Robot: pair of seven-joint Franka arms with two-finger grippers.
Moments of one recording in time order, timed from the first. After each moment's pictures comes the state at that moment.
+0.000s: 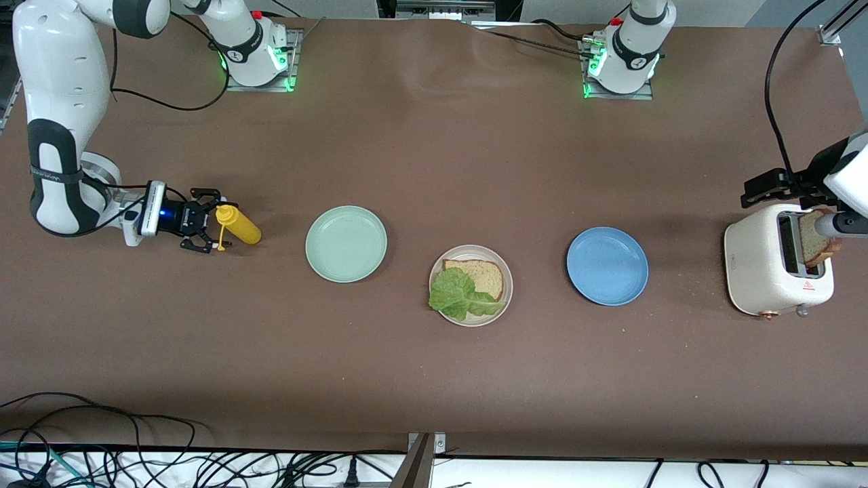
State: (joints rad) left arm 0.16 0.19 -0.15 -1.44 0.03 1.52 0.02; right arm 0.12 0.76 -0.53 -1.99 1.39 1.39 -2.62
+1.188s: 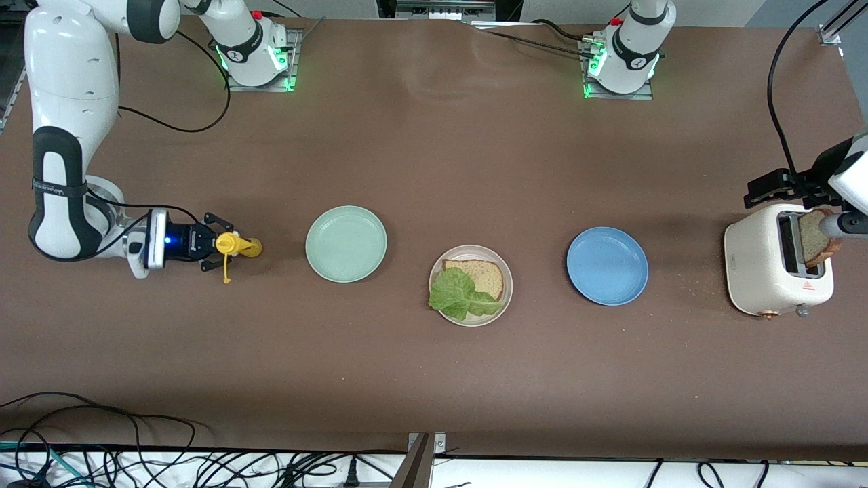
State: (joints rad) left arm 0.17 0.19 -0.14 -1.44 0.03 1.52 0.02; right arm 0.19 0.79 -0.49 -1.74 1.40 1.43 -2.20
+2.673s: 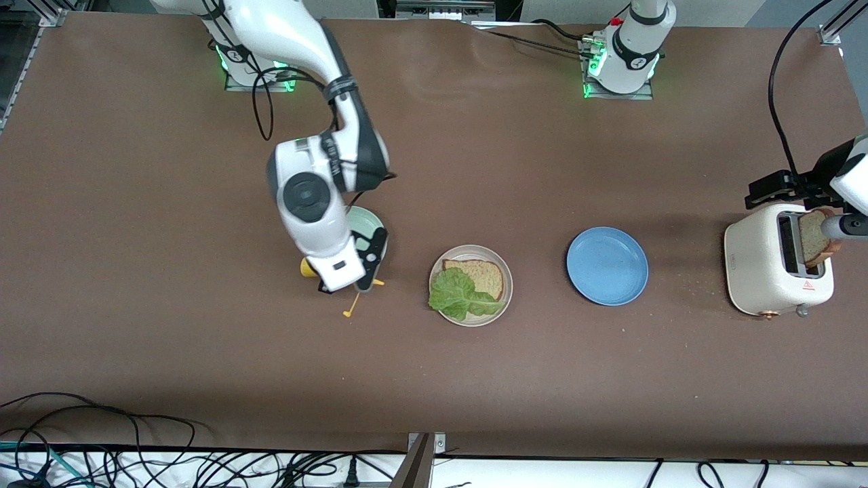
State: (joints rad) left arm 0.17 0.19 -0.15 -1.44 0.03 1.52 0.02; right arm 1.04 0.79 -0.67 -1.36 0.29 2.05 -0.96
